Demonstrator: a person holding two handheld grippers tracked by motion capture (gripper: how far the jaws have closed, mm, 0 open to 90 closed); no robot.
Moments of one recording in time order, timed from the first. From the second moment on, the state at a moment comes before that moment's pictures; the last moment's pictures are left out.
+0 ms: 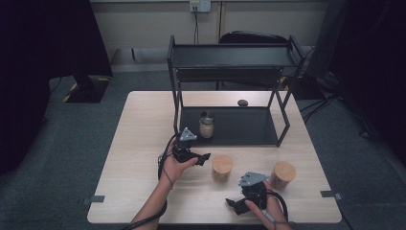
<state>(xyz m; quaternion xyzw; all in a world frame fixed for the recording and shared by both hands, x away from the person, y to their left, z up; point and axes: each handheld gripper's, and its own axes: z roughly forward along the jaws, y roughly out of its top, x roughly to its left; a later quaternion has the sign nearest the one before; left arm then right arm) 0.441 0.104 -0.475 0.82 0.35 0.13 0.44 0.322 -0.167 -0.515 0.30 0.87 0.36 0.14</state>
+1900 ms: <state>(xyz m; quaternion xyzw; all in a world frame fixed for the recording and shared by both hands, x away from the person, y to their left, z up) 0.411 0.153 -0.486 0.82 0.35 0.13 0.43 0.322 -0.167 -0.515 0.30 0.87 0.36 0.14</state>
